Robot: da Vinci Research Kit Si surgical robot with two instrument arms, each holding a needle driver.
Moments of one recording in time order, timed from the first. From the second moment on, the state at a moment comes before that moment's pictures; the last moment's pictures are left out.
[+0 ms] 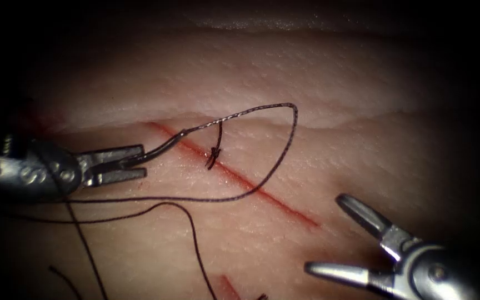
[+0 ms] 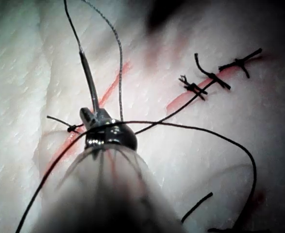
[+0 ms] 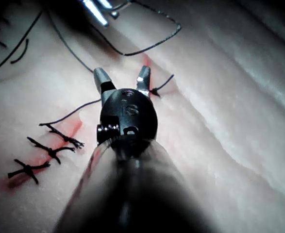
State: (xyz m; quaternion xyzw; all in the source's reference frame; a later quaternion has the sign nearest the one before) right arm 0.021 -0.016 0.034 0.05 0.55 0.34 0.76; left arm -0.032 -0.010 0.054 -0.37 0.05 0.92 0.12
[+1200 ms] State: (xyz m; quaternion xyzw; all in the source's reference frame) right arm 0.023 -0.011 0.039 0.01 0.50 0.56 0.66; left arm -0.046 -0.011 0.059 -0.43 0.21 0.87 0.13
